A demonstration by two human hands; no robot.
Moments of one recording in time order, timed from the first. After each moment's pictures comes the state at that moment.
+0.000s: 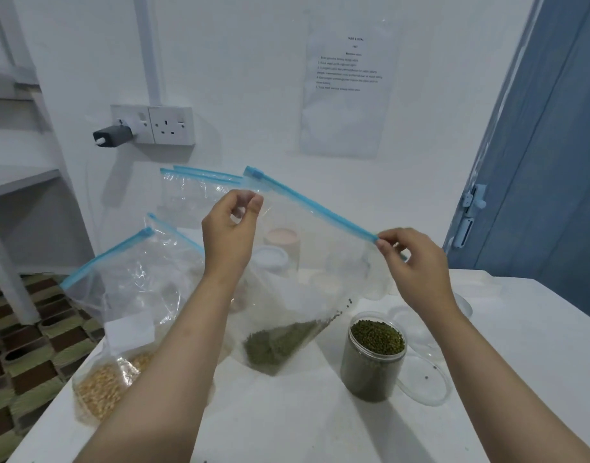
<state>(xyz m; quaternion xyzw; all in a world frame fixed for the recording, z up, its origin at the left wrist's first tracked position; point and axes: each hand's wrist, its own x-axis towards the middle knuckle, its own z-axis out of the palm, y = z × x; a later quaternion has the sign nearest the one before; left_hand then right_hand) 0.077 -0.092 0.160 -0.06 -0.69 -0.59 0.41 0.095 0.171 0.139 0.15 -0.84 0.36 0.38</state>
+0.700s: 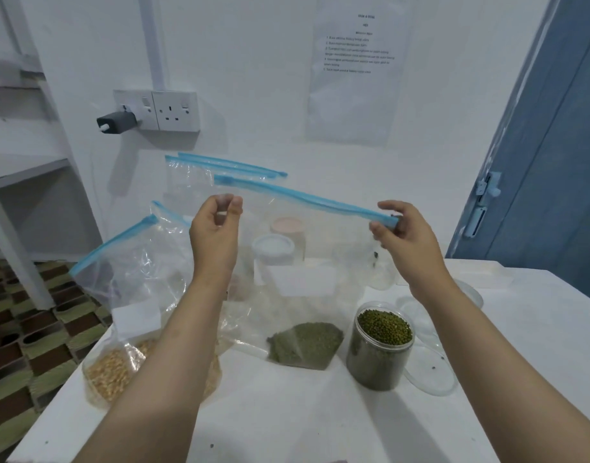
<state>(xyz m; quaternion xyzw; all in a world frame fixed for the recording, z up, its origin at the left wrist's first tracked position) 0.070 -0.114 0.131 0.02 -0.65 -0.66 0.38 0.073 0.158 0.142 0.12 -0.76 0.60 0.21</state>
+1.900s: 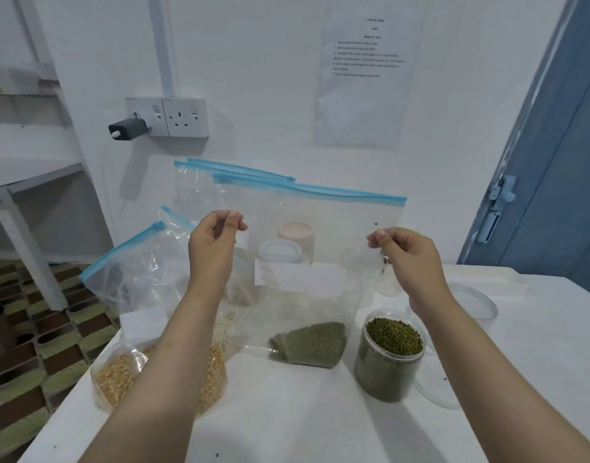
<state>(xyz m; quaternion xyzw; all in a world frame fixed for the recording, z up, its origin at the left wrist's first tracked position) 0.069 -0.130 0.120 0.02 -0.66 -0.66 0.35 0.069 0.147 0.129 0.06 -0.75 0.63 0.20</state>
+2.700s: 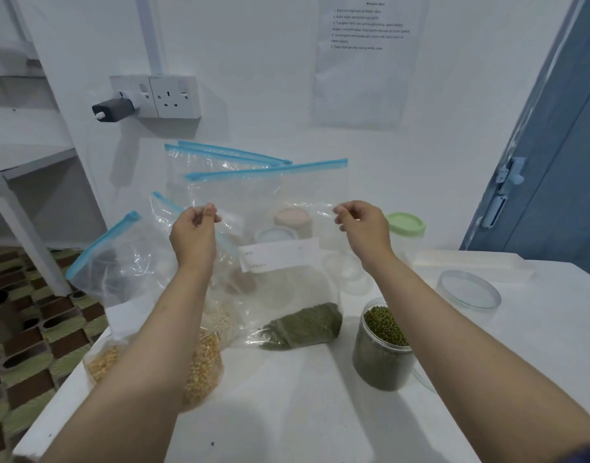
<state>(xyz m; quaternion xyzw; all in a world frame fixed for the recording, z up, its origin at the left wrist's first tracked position) 0.023 -0.158 0.095 0.15 -0.66 -0.64 0.36 -0.001 0.101 0.118 0.04 -0.79 0.59 0.17</state>
